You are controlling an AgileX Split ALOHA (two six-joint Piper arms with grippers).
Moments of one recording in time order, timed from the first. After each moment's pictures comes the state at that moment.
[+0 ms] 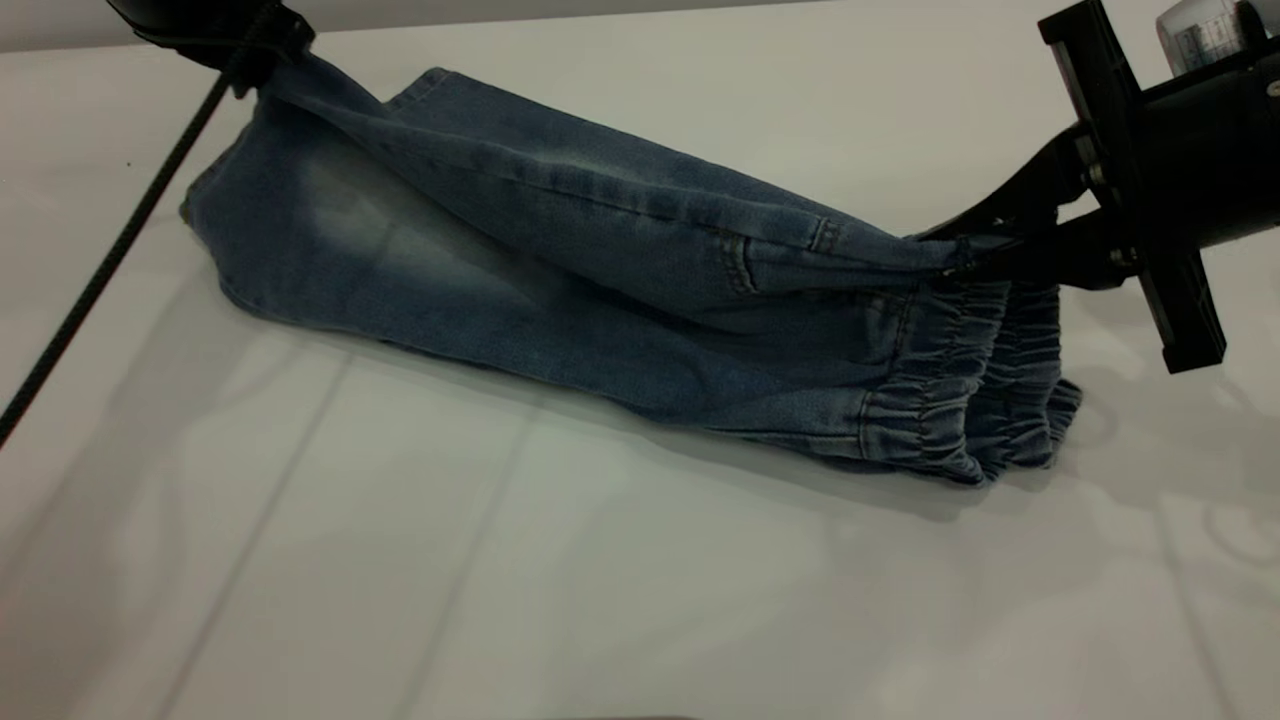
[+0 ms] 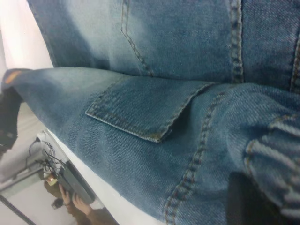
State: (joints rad) left arm -0.14 2.11 -1.35 0.23 0.18 0.13; right arm 0.03 1.95 -0.64 1.82 0.80 -0.74
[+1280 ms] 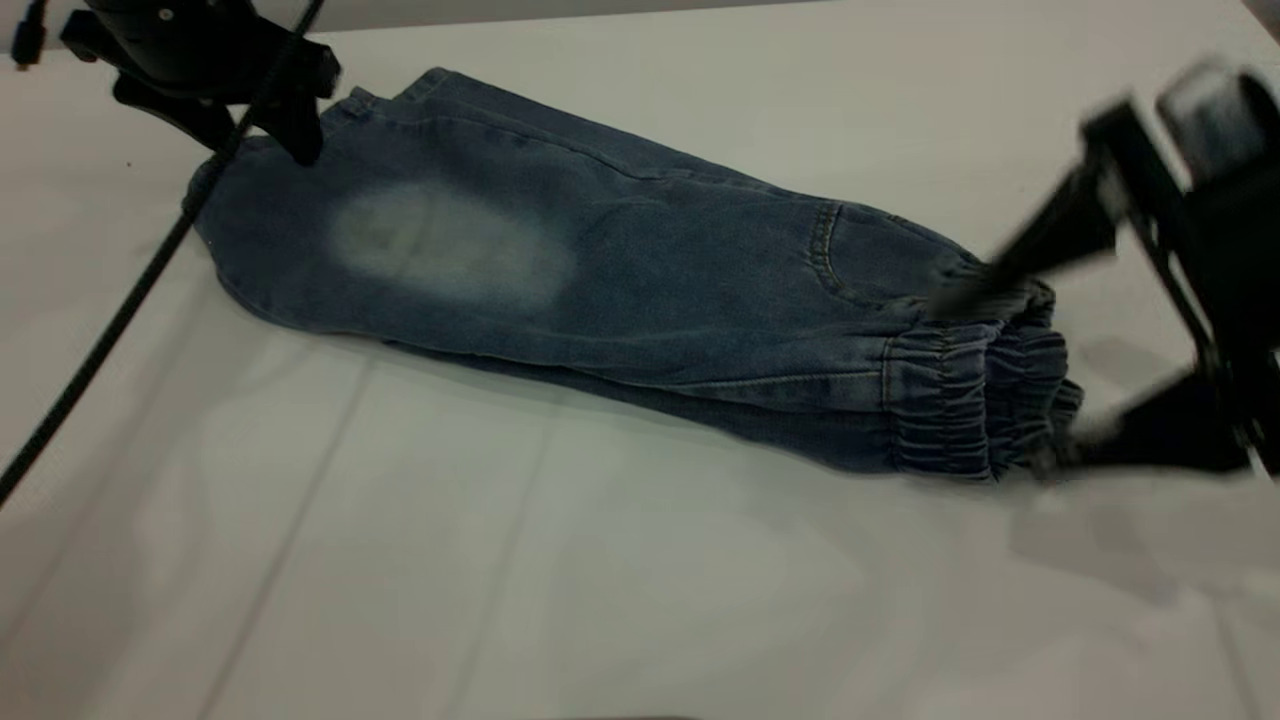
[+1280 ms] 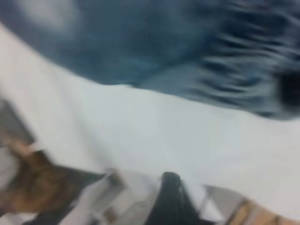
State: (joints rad) left arm -0.18 2.15 -1.38 0.15 0.37 -0.03; right arm -0.01 1.95 -0.56 1.54 0.82 -0.78
